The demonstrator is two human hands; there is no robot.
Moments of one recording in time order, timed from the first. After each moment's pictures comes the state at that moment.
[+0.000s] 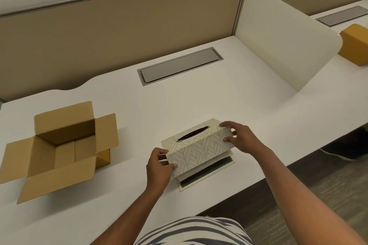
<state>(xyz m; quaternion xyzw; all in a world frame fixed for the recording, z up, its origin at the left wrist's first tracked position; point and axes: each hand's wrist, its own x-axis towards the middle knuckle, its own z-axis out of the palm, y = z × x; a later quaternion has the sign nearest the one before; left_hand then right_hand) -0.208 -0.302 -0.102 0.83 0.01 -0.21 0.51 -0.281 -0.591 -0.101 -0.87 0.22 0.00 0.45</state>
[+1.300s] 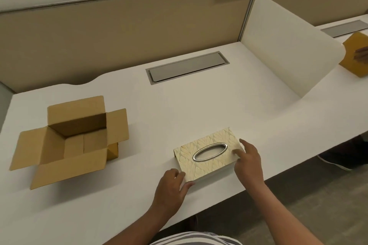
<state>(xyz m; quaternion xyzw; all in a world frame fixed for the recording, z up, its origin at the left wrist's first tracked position) -0.262 -0.257 -0.140 0.90 -0.36 -0.04 0.24 -0.344 -0.513 -0.141 -0.92 0.31 -0.14 0.21</state>
